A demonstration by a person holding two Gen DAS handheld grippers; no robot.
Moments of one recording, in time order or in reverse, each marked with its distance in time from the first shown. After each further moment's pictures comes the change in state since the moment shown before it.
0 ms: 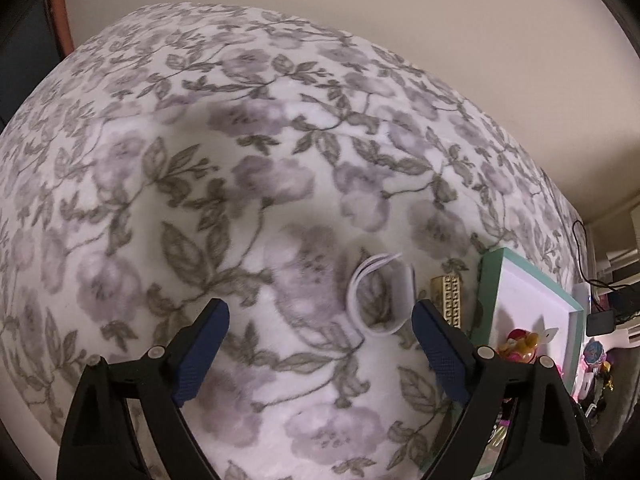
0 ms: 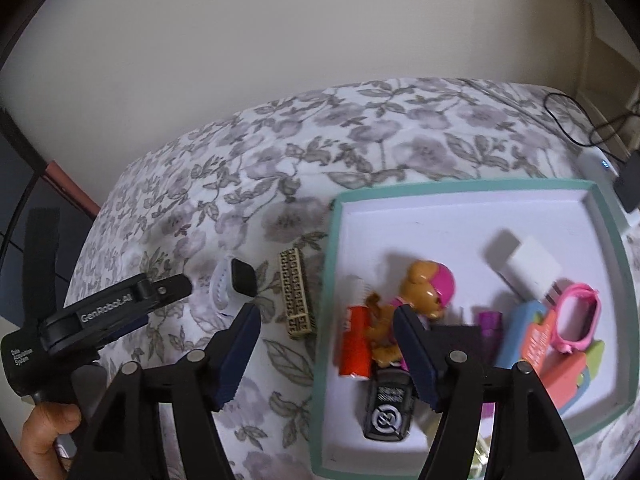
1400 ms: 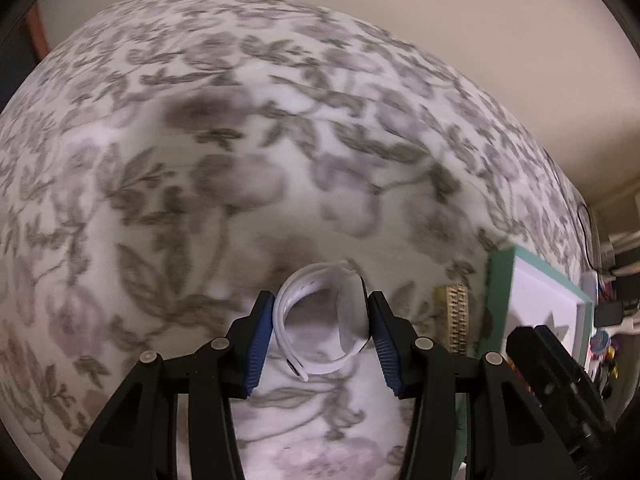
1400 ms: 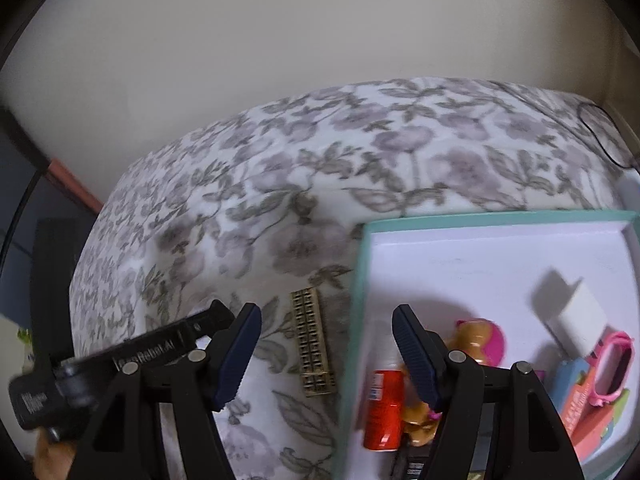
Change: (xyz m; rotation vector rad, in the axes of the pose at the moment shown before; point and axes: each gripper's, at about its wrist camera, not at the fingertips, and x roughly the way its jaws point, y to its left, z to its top) left arm 0.029 -0.002 0.016 0.042 0.067 -0.004; right arm 0.043 0.019 0.025 -0.053 0.017 0.041
